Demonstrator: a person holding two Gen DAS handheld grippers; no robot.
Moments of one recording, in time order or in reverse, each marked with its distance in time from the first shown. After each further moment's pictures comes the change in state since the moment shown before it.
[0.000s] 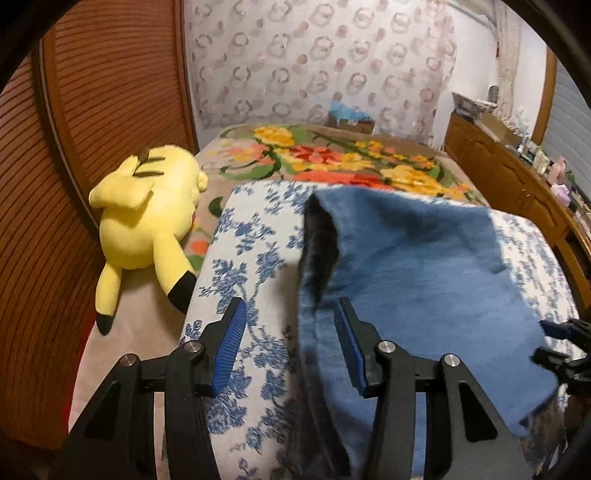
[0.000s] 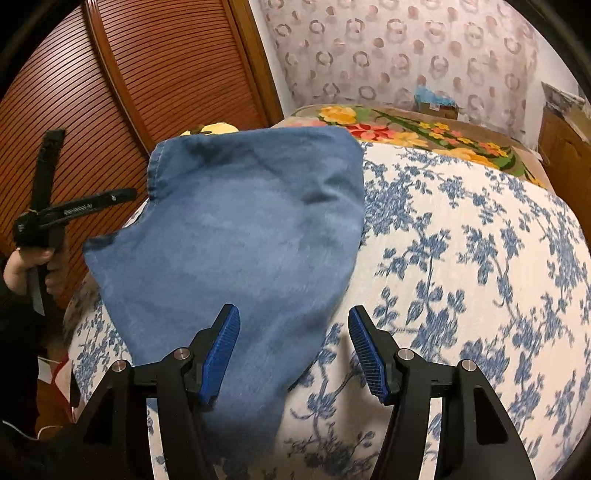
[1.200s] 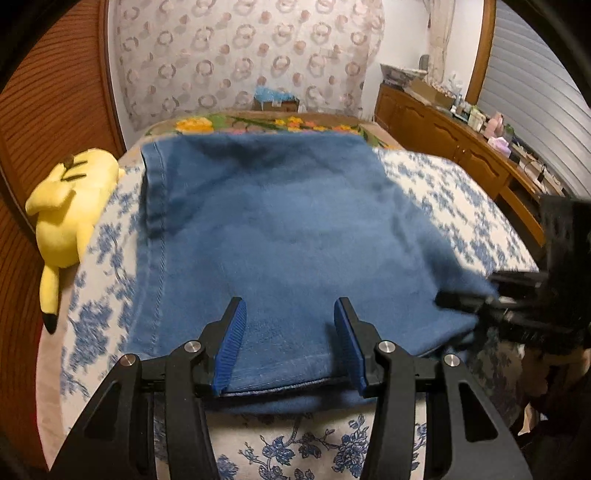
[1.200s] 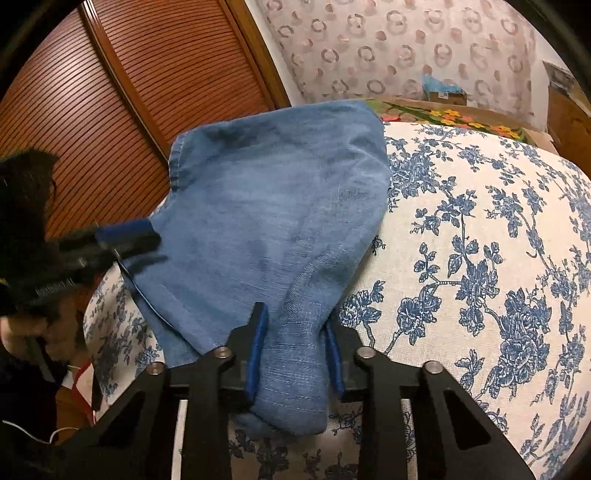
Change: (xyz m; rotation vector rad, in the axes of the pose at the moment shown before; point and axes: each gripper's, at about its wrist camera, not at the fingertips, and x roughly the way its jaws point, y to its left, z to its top) left arm -0.011 -0.092 -0.058 0.140 0.075 -0.201; right arm 0.004 0.014 -0.024 0.069 -0.027 0.093
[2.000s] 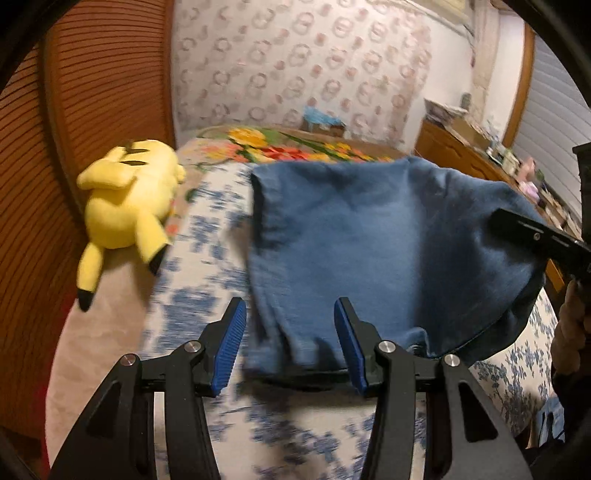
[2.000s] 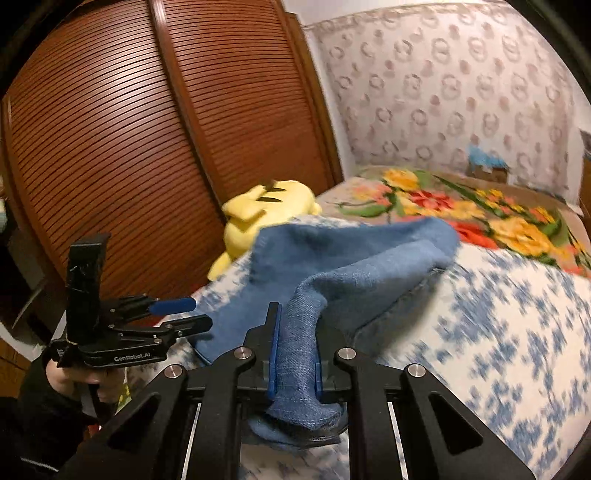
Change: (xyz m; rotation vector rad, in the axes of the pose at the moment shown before) left arm -0.053 0.080 -0.013 -0.152 -0.111 0.102; right arm -0.015 0.073 0.070 -0.210 -0.180 0.114
